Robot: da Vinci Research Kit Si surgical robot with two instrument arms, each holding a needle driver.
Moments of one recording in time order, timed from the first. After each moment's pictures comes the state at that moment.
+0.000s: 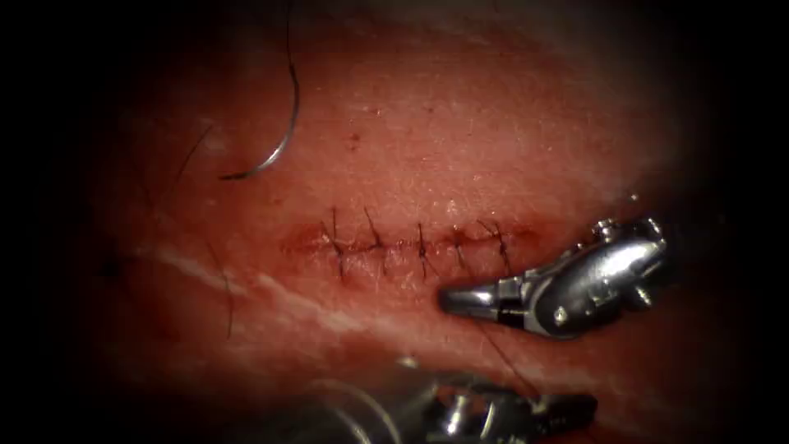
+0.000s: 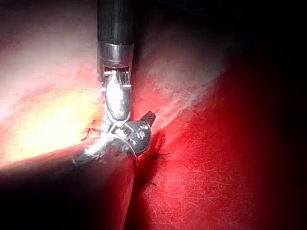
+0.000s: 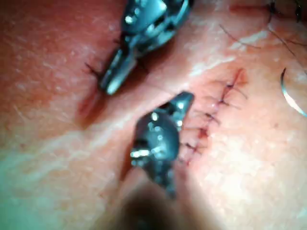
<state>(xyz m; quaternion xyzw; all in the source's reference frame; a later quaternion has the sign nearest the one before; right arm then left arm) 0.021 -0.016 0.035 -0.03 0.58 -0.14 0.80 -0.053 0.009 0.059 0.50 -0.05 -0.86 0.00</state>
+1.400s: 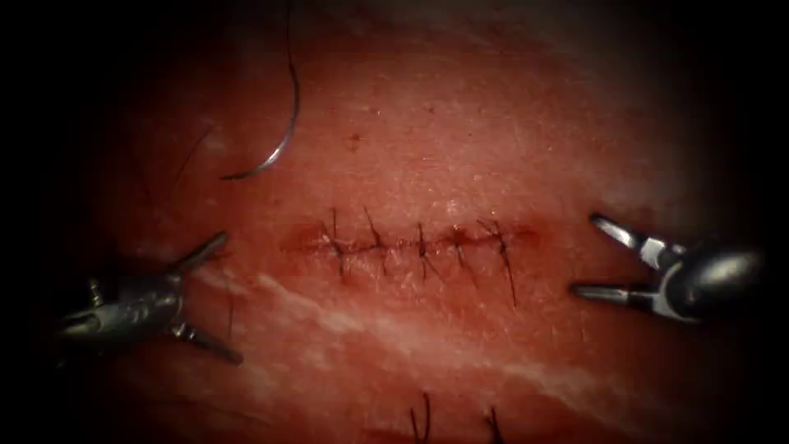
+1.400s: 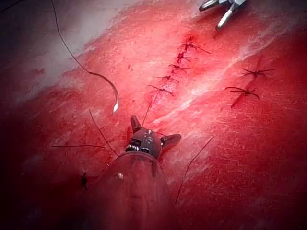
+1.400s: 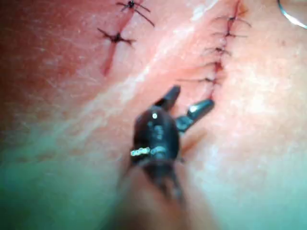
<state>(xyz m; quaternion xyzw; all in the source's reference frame) 0.011 -0.014 0.033 -0.10 0.54 0.04 0.83 -0.025 0.010 0.072 0.42 0.05 -0.87 -0.26</state>
